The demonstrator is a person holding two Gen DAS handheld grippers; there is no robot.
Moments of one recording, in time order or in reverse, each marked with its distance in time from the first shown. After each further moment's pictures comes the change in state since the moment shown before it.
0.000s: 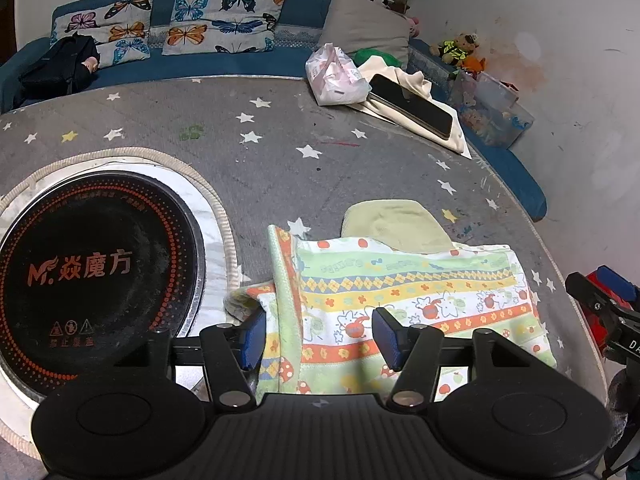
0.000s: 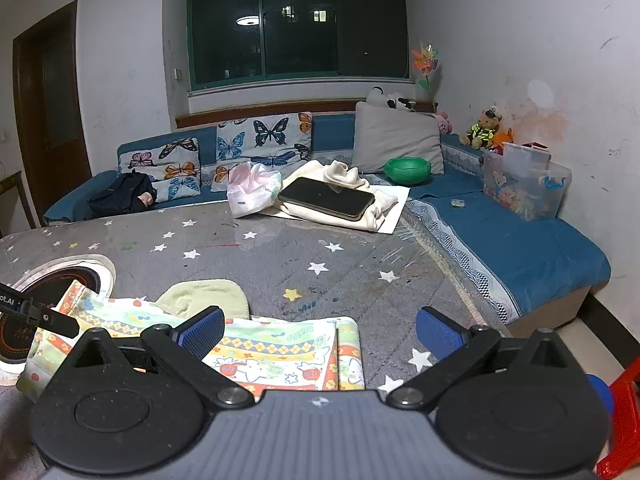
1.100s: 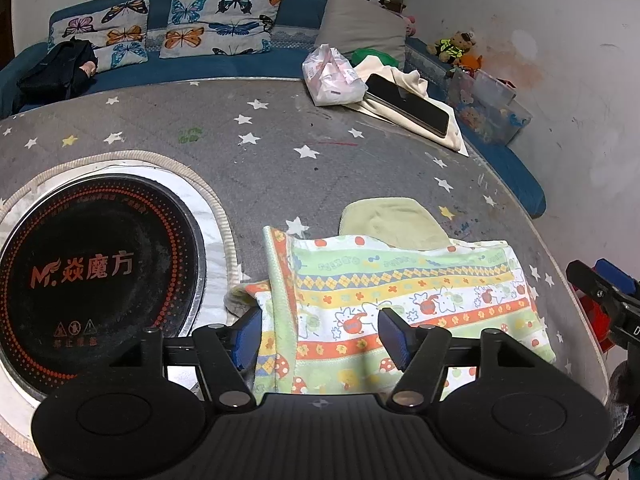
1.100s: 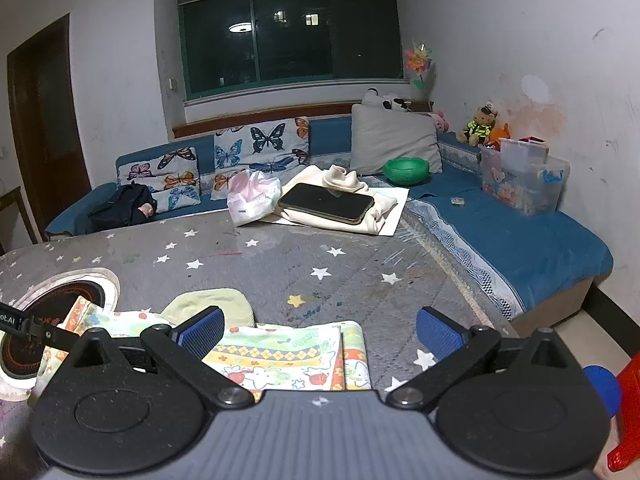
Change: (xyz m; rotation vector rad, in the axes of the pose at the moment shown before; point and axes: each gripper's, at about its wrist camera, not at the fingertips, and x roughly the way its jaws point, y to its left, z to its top) left arm -0.004 -0.002 -0.002 0.019 0.000 0.004; right arm -0.004 -0.001 0.002 0.047 -0.012 0.003
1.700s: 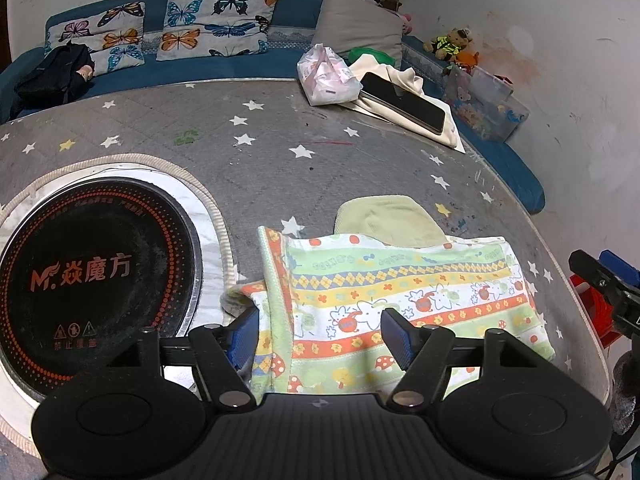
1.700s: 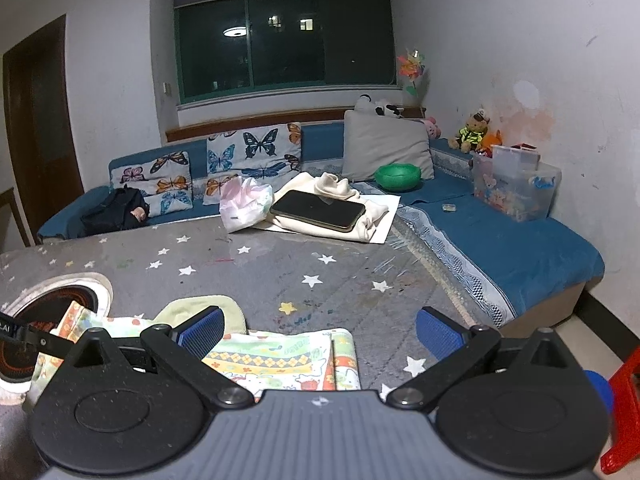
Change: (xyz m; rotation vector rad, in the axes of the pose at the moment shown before) left arm -0.001 -0.004 0.000 0.015 0.003 0.002; right arm -0.003 0.002 0.003 -0.015 -0.019 -0.026
